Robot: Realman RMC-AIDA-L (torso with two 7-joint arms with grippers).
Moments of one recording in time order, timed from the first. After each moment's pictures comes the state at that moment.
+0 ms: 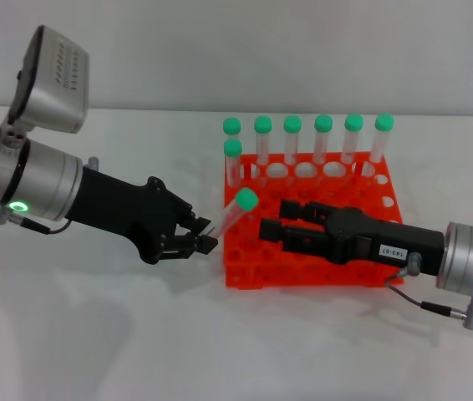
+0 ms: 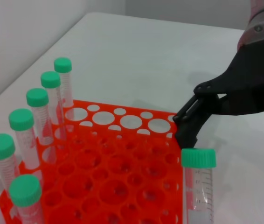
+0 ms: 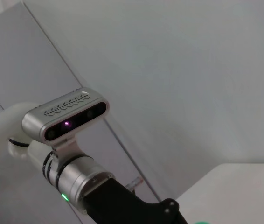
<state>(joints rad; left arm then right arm) -1.13 -2.07 2.85 -0.74 0.11 1.74 -1.13 0.61 2.01 -1.66 -0.40 -0.85 -1.30 1.43</state>
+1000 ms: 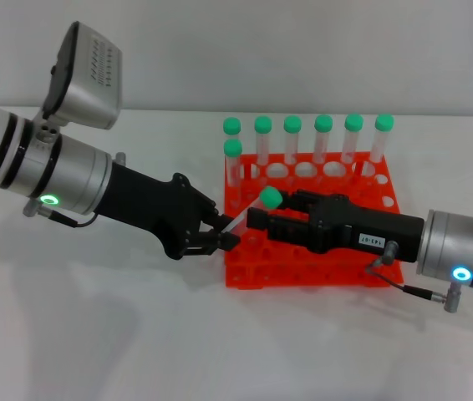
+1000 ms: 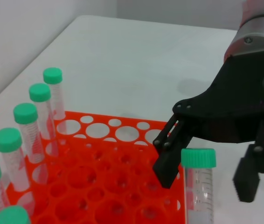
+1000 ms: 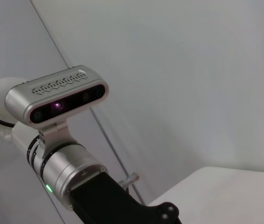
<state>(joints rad) -1.16 -2.07 2.85 -0.66 0.12 1.68 -1.14 0.65 2.03 -1.68 -0.41 -0.84 -1.20 1.36</state>
